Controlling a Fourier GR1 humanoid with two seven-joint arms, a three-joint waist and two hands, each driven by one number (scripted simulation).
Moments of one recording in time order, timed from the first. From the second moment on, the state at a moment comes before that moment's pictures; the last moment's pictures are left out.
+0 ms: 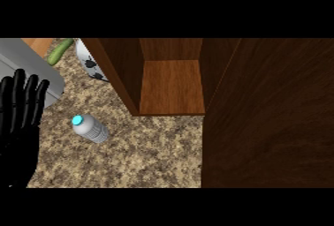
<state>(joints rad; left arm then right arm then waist) 0.00 0.10 0.00 -2.10 0.00 0.01 -0.03 -0.01 -0.11 0.00 -2.10 -0.01 -0.02 0.00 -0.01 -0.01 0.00</state>
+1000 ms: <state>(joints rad) -0.11 0.50 0.25 -1.68 0.80 -0.60 0.15 0.39 -0.13 0.22 -2.44 -0.15 0.15 0.11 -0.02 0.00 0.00</state>
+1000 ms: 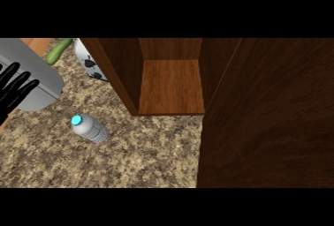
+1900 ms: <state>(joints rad) -0.21 0.47 0.23 -1.25 0.48 -0.76 0.00 0.71 -0.16 0.36 -2.50 -0.07 0.20 -0.09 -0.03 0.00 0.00</state>
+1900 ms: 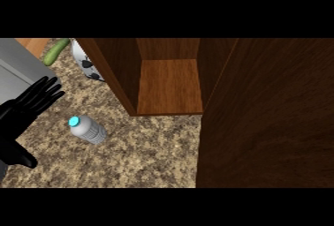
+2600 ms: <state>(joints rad) -0.36 0.40 0.17 -0.75 0.18 -0.77 -0.31 0.84 -0.21 0.44 -2.50 -0.04 0.19 -0.22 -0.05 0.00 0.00</state>
